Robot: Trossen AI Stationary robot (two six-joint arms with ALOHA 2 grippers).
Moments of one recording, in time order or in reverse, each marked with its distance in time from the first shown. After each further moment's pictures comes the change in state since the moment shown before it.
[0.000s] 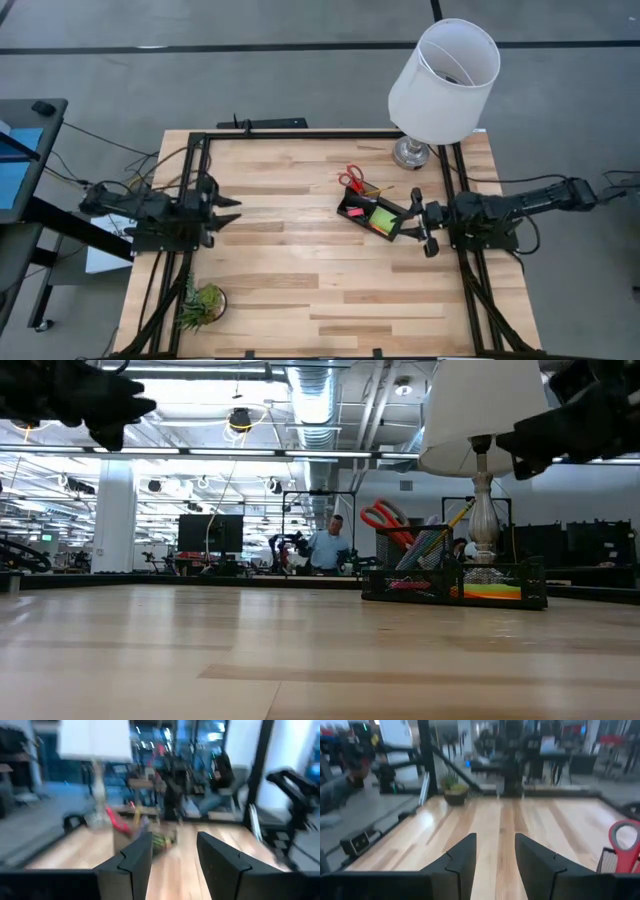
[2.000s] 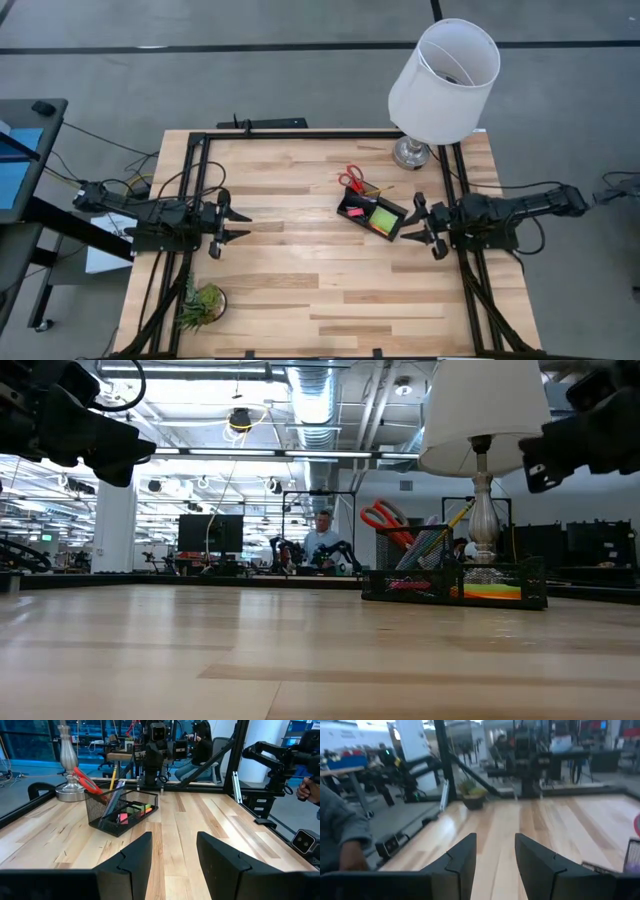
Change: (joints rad) left arm 0.001 0.111 -0.129 0.089 0.125 -0.045; right arm 0.006 -0.226 -0.072 -0.107 -0.073 0.089
